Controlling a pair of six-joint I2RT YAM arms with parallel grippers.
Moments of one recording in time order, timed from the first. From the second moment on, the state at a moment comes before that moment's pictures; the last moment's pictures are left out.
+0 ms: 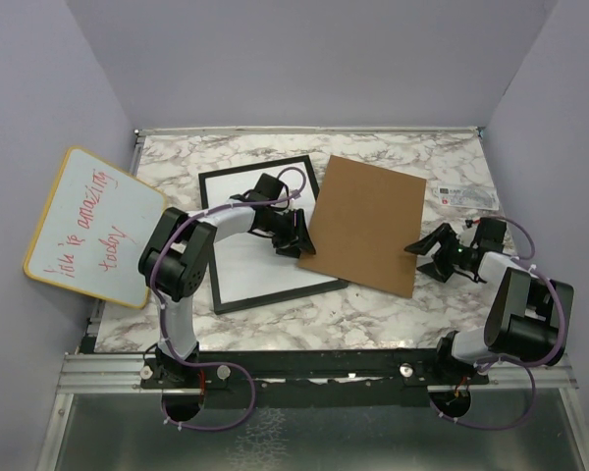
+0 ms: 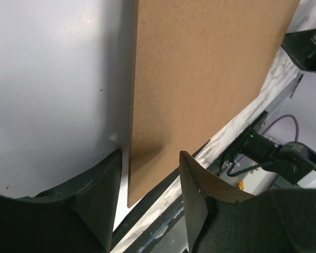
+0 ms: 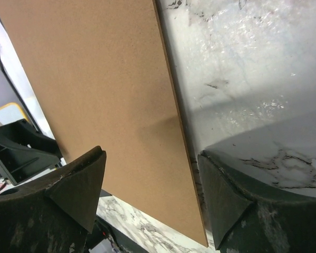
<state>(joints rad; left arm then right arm) -0.48 1.92 1.20 -0.35 0.65 -0.60 -0.34 1.41 0.55 -0.17 -0.64 0.54</state>
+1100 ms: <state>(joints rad) -0.48 1.91 1.22 -0.13 0.99 -0.75 -0.31 1.41 0.47 -0.09 -0.80 0.62</state>
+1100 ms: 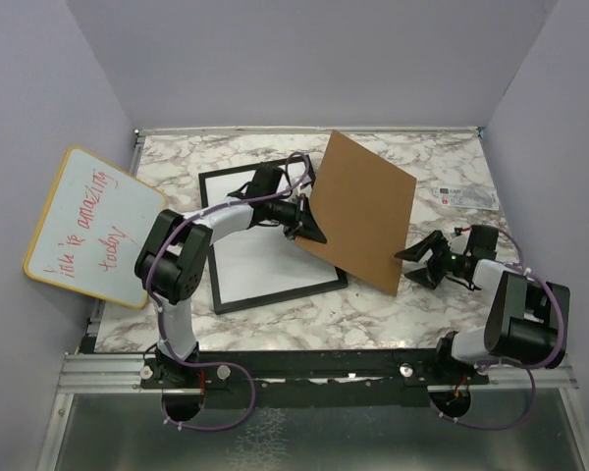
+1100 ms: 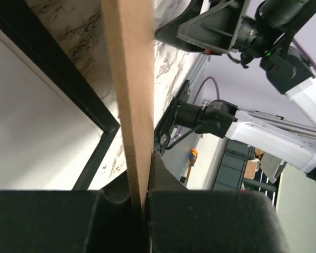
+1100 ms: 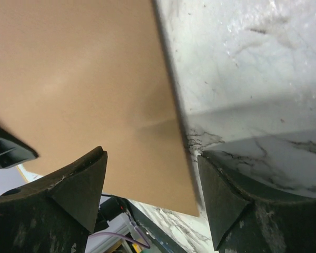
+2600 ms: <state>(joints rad) -0.29 1.73 1.56 0.27 1.05 -1.26 -0.15 1.51 1.11 0.72 -0.93 1.42</state>
